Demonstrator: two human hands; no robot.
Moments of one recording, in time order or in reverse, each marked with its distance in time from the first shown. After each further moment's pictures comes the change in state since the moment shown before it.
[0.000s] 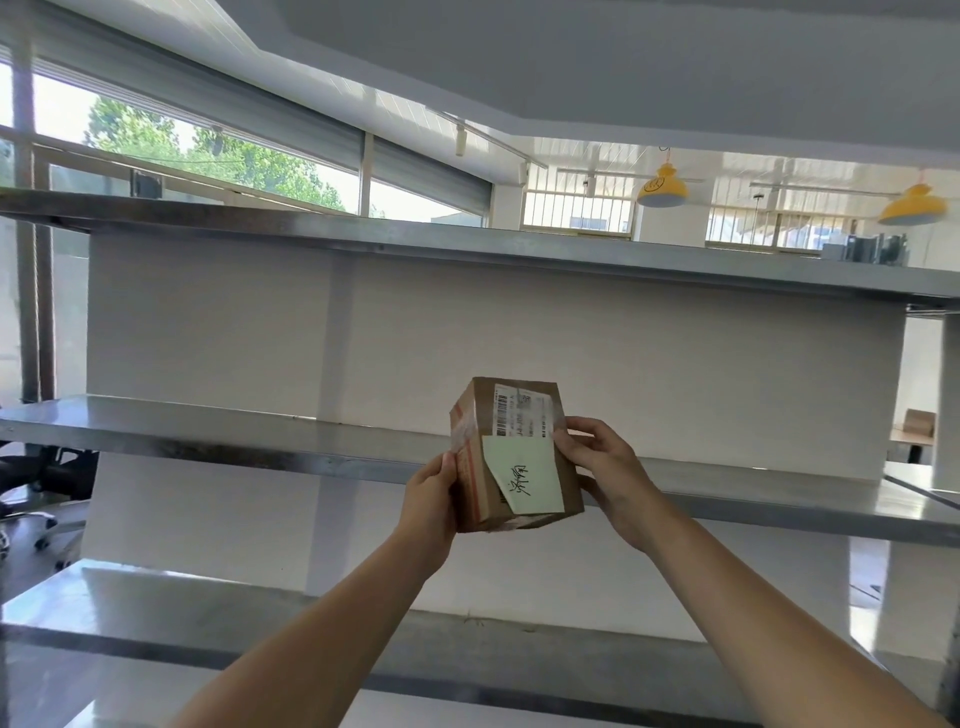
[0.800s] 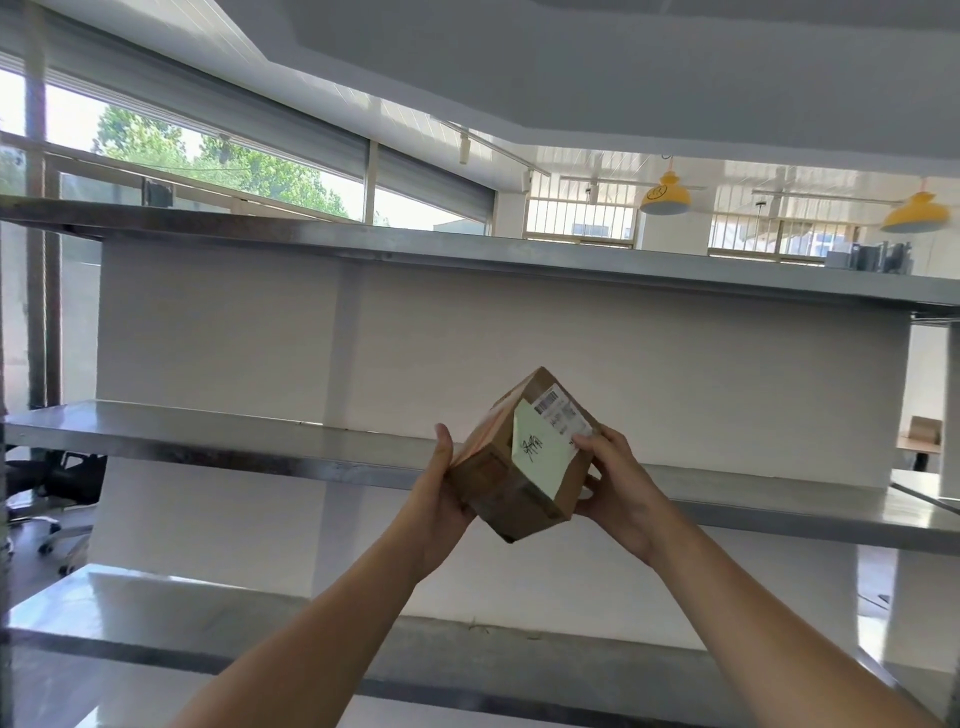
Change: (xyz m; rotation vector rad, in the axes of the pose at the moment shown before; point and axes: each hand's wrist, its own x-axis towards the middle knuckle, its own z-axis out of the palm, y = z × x) left_hand -0.002 0.017 -0.011 -0.020 -0.356 -0.017; right_hand -0.006 -0.002 0.001 0.289 -0.114 0.124
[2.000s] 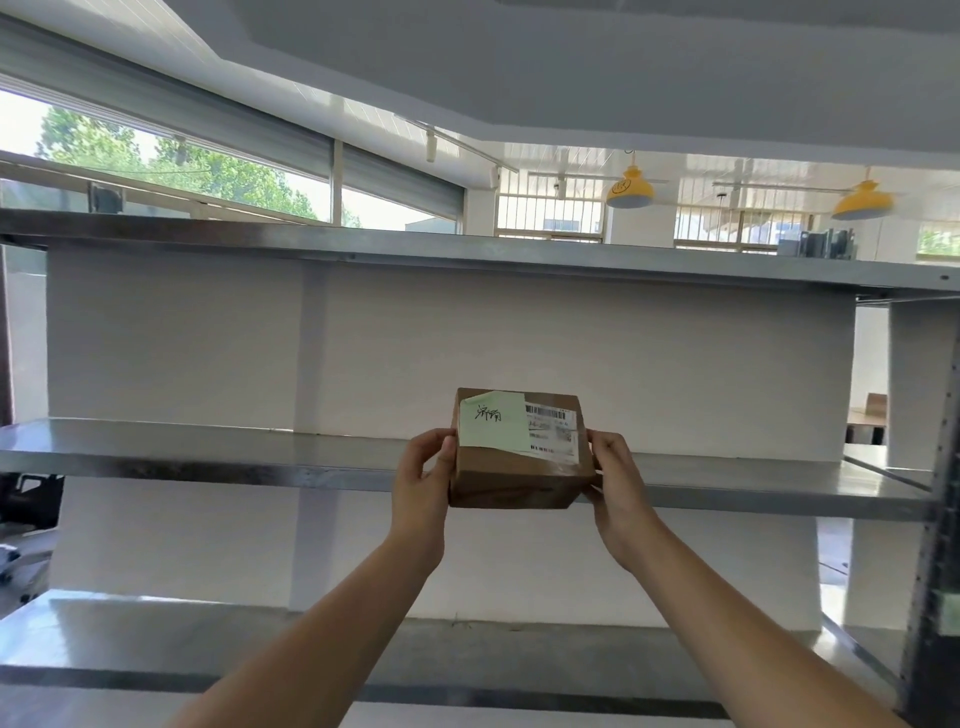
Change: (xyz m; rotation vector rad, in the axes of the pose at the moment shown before) left_hand -0.003 -0.011 0.041 0.242 0.413 0.315; right_hand -0.009 0.012 -0.021 -0.127 0.361 -0.200
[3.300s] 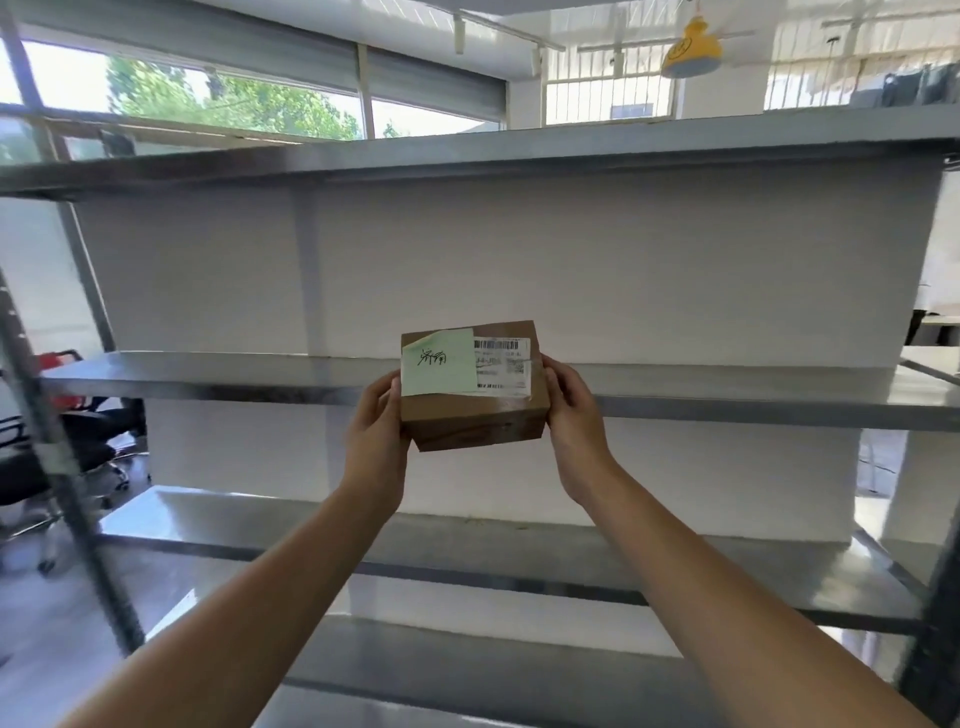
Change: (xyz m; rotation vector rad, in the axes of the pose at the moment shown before) left_hand -0.059 -0.005 0.032 -0.038 0.092 -0.037; right_hand -0.002 0.018 -0.046 0.015 -0.193 -0.038
